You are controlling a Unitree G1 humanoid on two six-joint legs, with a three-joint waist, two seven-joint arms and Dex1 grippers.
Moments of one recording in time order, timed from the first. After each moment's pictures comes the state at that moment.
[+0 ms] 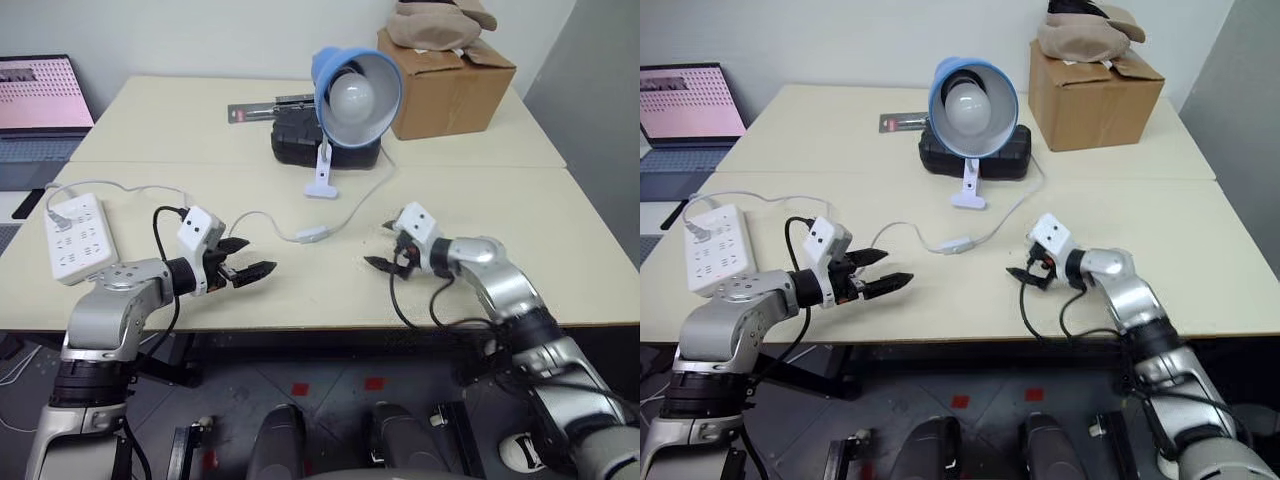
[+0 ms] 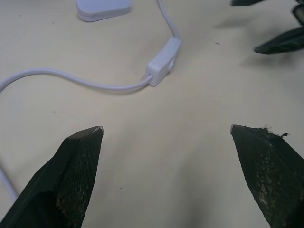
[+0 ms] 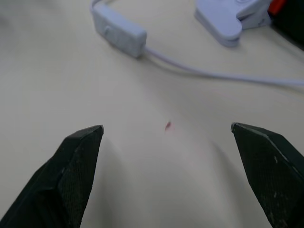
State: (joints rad) left arm -0.35 0.70 0.11 -0.04 -0.42 0.69 -0.89; right arm -0.81 -0.36 0.27 0.59 0.05 0.12 0.81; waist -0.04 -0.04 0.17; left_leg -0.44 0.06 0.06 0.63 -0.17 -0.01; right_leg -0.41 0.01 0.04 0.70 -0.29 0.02
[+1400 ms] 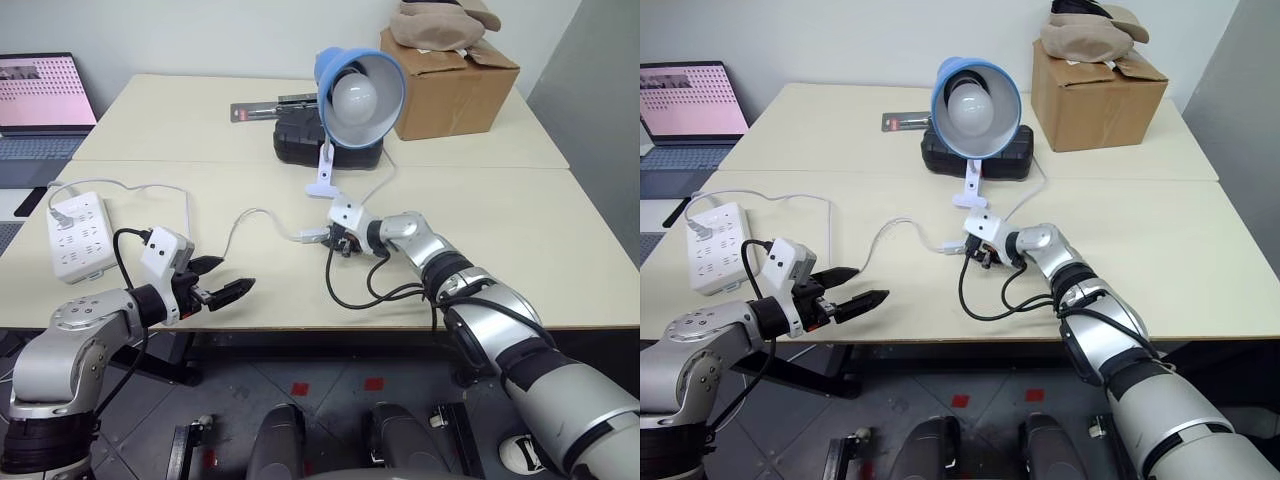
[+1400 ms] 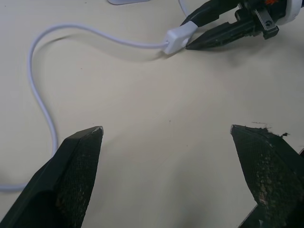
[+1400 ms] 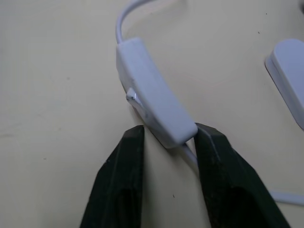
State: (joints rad) left arm -0.10 0.74 0.27 -0.27 -0.51 0.76 -0.80; right arm -1.17 -0.08 0.25 1.34 -0.23 -0.21 0.75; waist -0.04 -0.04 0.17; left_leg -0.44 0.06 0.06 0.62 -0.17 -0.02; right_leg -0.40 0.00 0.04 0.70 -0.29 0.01
